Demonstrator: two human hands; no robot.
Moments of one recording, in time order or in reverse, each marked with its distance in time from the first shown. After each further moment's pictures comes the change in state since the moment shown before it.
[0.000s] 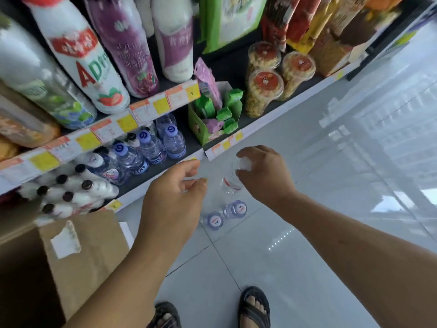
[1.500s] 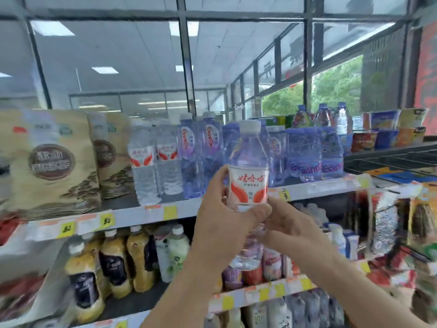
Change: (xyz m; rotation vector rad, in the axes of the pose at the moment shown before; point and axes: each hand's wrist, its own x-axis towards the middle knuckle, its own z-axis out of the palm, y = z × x) left_hand -0.382 0.601 -0.526 -0.139 0.393 0.896; right_hand -0.233 -0.737 -0.514 0.751 -0.198 -0.886
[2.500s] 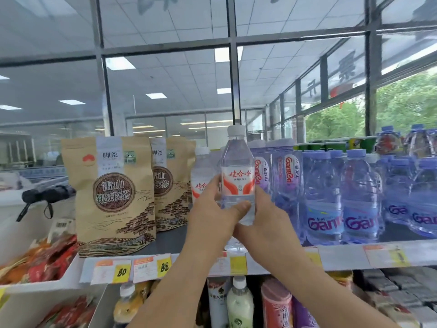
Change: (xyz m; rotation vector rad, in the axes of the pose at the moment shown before) left_hand 0.119 -0.032 -0.149 0.260 0.233 -0.001; right_hand 0.197 -0.001 0.135 -0.309 0.253 -0.156
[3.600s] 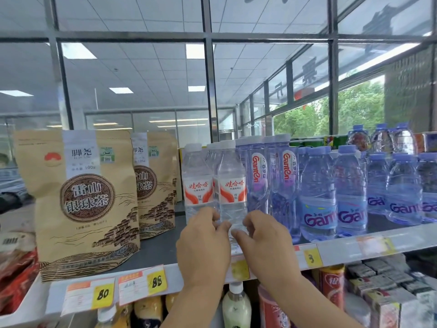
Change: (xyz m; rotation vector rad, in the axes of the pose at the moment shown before) left_hand -0.007 -0.049 0.007 0.398 0.232 -0.044; right_hand -0.007 0.037 0.037 -0.370 0.188 0.064
